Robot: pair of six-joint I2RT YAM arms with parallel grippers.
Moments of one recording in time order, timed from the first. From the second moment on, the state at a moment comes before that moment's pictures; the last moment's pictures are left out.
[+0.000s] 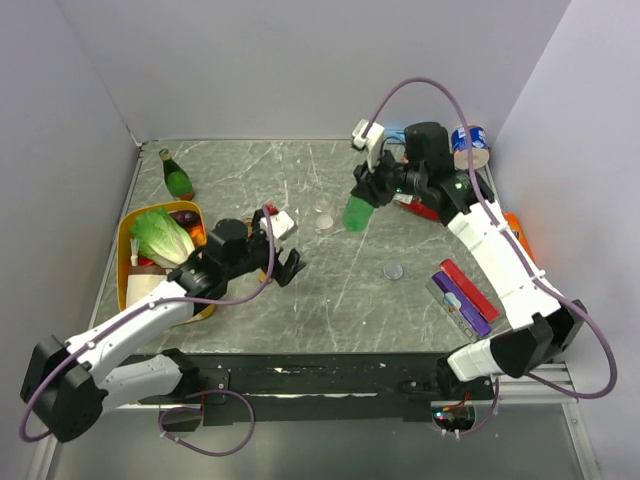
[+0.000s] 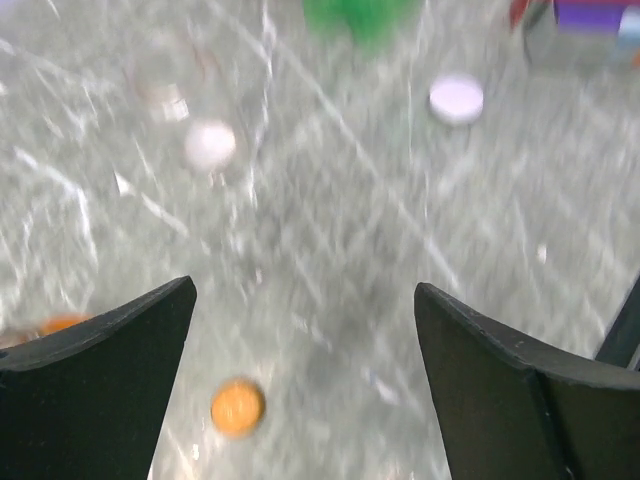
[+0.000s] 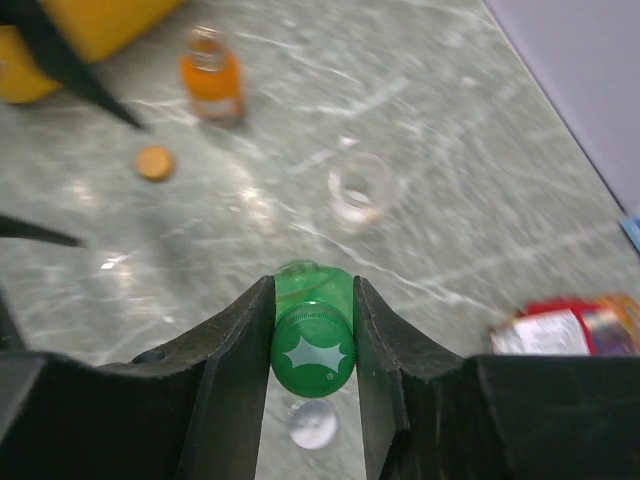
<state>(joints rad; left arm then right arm) -0.67 1.07 0.74 0.00 0.22 0.11 0.46 1.40 1.59 -0.72 -0.43 -0.43</state>
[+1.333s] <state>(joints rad) -0.41 1.03 0.82 -0.26 0.51 0.27 0.20 1.58 1.17 -0.25 -0.38 -0.42</state>
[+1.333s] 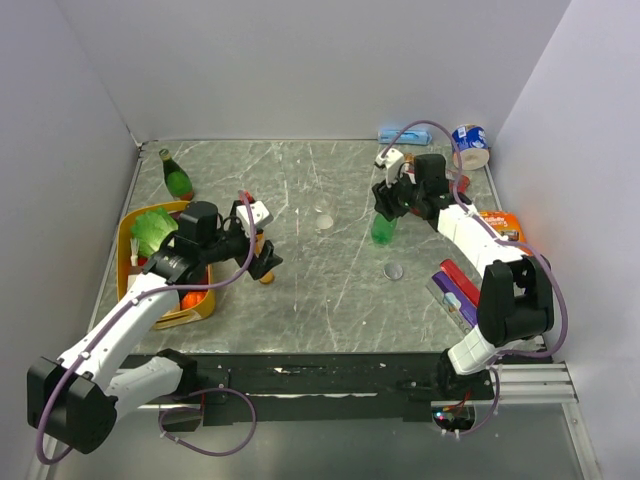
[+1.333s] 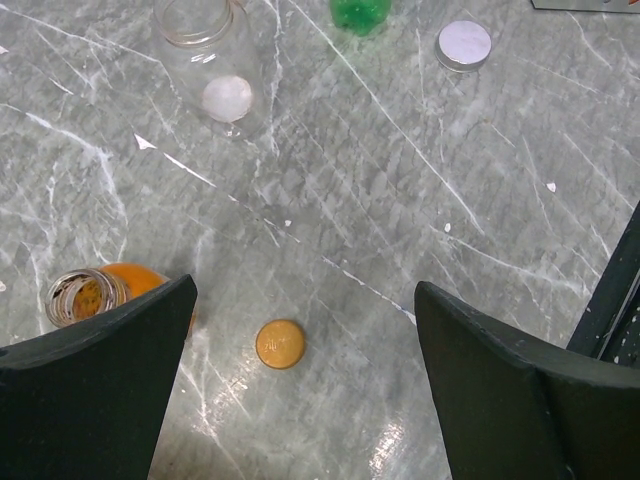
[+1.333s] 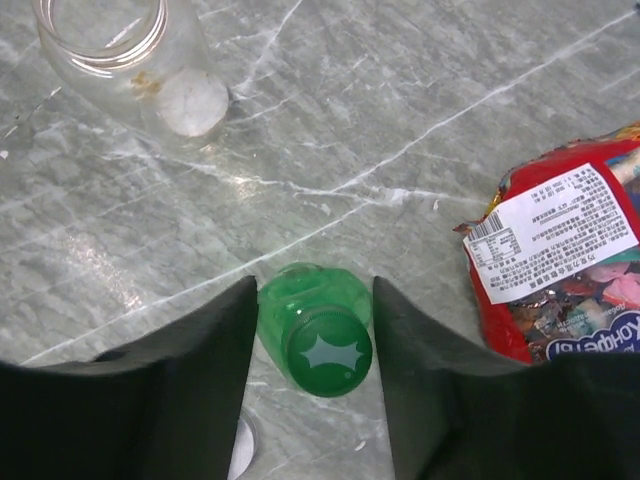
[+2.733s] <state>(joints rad) -0.12 0.80 0.79 -0.21 0.55 0.13 0.57 2.04 2.02 -0.87 -0.32 -0.61</state>
